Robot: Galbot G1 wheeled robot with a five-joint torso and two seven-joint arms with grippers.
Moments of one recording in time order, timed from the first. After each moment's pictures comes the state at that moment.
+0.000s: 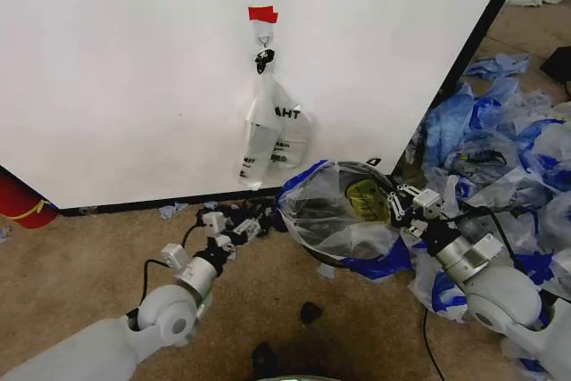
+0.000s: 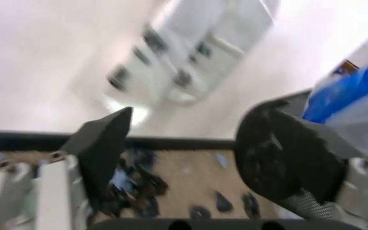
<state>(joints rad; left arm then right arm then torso) 0.95 -0.61 0.20 -1.98 -1.20 -0.34 -0.26 -1.17 0.45 0.14 2.00 0.62 0.38 0.15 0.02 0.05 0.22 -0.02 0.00</state>
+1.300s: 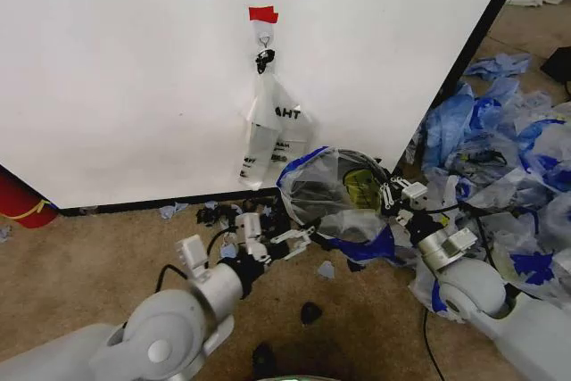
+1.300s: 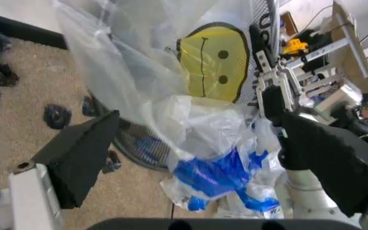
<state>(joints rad) 0.62 -0.61 0.50 -2.34 -1.65 -0.13 -0.51 -1.08 0.62 0.09 1.93 0.57 0.34 0.18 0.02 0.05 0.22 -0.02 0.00</state>
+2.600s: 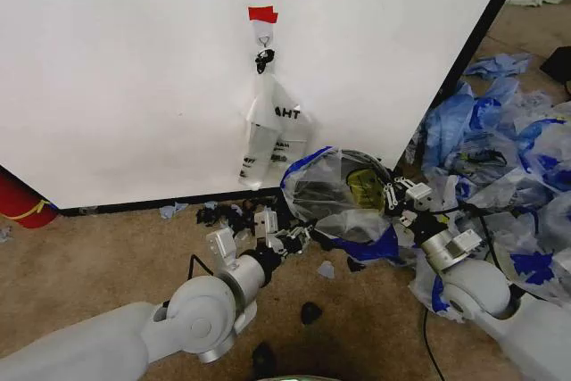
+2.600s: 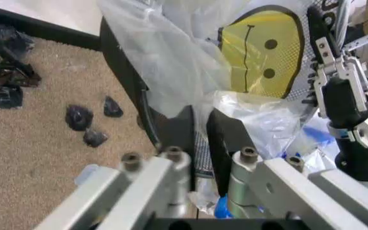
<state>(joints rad) 0.55 -0.68 0.60 -2.24 -1.59 -0.15 -0.56 -1.08 0.60 0.10 1.92 0.57 0.36 0.17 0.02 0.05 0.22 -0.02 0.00</state>
